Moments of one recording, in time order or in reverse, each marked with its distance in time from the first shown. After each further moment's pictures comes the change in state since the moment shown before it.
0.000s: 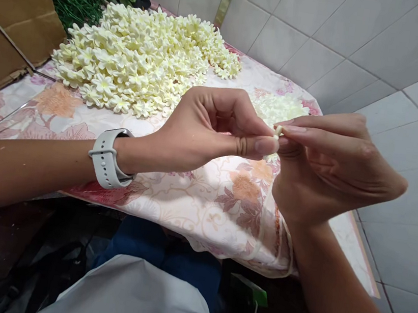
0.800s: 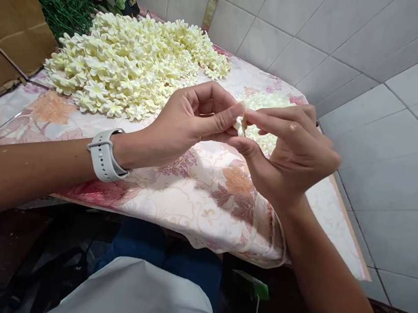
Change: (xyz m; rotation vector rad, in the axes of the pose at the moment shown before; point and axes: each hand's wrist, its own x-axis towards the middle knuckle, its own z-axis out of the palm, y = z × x) left_hand 0.008 -0.010 -0.011 -0.232 -0.023 -0.153; right_hand -0.006 0.008 0.001 -0.033 -0.138 0.038
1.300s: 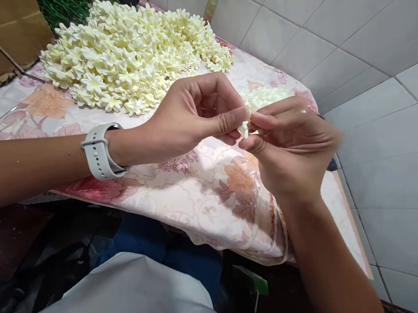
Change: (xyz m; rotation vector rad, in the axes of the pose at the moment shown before) left_hand -0.002 0.001 0.003 0.206 0.004 0.117; right_hand 0.000 0.007 0.002 0.454 -0.049 0.220
